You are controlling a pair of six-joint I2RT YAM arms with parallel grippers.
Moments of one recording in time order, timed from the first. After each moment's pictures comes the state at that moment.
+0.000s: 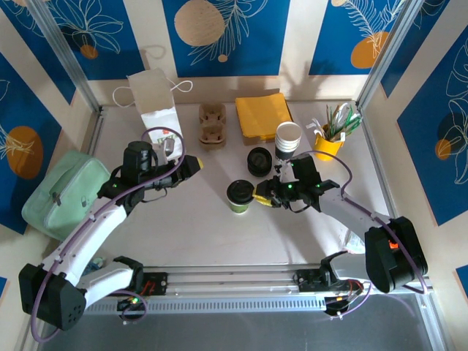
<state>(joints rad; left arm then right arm) -0.36 1.05 0.88 -0.36 0.55 -0.81 0.38 1.28 0.67 -0.25 -0.78 0.90</state>
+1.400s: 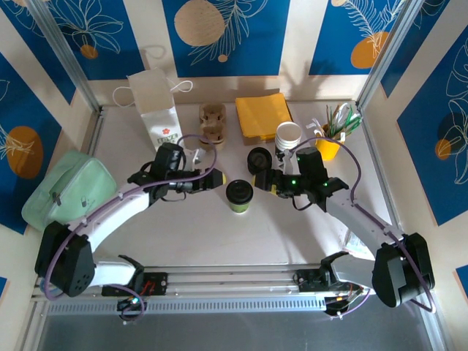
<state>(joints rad) -0.52 1.31 0.89 -0.29 0.60 -0.64 0.36 1.18 0.74 -0.28 -0.68 0.65</state>
